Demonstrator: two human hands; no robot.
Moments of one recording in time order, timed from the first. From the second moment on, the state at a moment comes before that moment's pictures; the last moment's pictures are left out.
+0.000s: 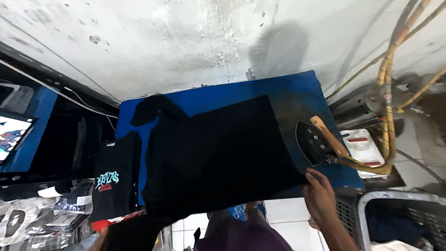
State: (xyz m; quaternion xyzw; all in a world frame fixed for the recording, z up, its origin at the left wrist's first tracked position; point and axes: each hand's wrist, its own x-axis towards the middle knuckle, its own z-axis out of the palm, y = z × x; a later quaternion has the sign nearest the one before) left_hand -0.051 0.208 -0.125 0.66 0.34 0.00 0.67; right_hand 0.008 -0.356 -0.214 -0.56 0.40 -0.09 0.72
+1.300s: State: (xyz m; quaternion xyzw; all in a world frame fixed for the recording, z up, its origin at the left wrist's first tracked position) left_hand 0.130 0.267 -0.265 0.92 0.15 -0.21 0.28; right_hand 0.114 -0.114 -0.280 -0.97 0.01 -0.01 0.24
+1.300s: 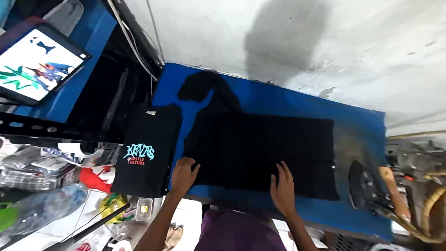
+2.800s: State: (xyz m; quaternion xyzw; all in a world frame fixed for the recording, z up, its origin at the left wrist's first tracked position) left_hand 0.081 0.242 -0.337 0.95 0.06 0.15 0.27; right_hand 0.164 -0.340 -0.236 -0.99 -0.08 -0.06 -0.01
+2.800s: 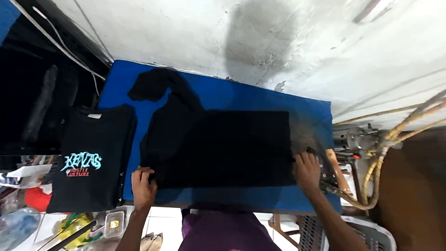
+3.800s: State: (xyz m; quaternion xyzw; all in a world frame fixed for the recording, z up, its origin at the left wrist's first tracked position) left_hand 0.048 0.238 -0.267 0.96 0.24 -0.05 0.13; right_hand 0.192 -0.390 -0.259 -0.98 0.08 0.04 0.19
